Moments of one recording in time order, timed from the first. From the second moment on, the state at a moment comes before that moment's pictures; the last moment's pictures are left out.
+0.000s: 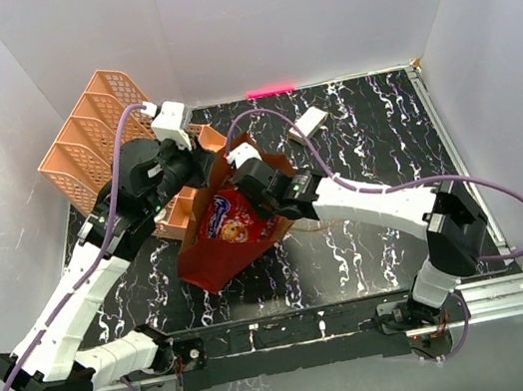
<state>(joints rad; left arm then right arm) -0.65 1.12 1.32 -0.47 -0.03 -0.19 0.95 1.63 1.34 -0.54 0.34 0.30</state>
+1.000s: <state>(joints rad) -0.65 1.10 1.31 -0.42 -0.03 -0.16 0.96 1.41 1.53 -0.59 0.24 0.37</state>
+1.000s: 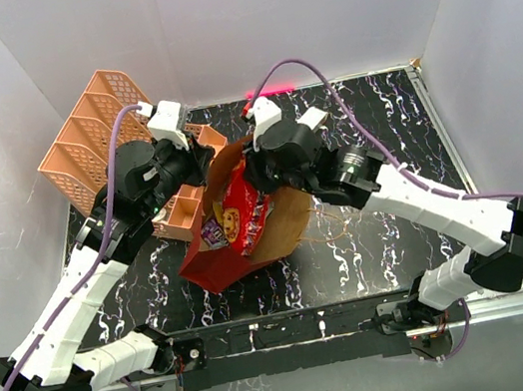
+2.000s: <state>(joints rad) -0.65 1.11 1.31 -0.43 -0.12 -0.18 0.89 1.11 1.52 -0.45 1.13 -0.09</state>
